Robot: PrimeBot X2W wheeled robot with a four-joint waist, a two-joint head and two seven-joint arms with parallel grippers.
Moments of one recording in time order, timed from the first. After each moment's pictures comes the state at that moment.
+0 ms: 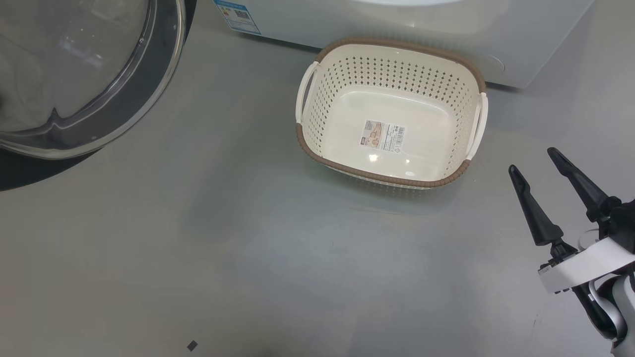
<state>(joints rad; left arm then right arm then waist) -0.87 0.54 0.49 0.61 -1.24 0.05 0.59 -0.12 -0.48 0.28 0.03 0.39 0.12 -0.26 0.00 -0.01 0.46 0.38</state>
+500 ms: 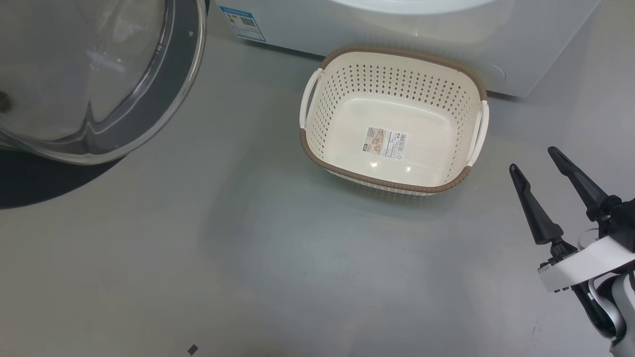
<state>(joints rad) -0.89 0.56 0.42 0.67 -1.26 0.03 0.73 -0.12 -0.47 0.28 0.04 0.39 0.12 -0.26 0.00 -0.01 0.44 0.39</state>
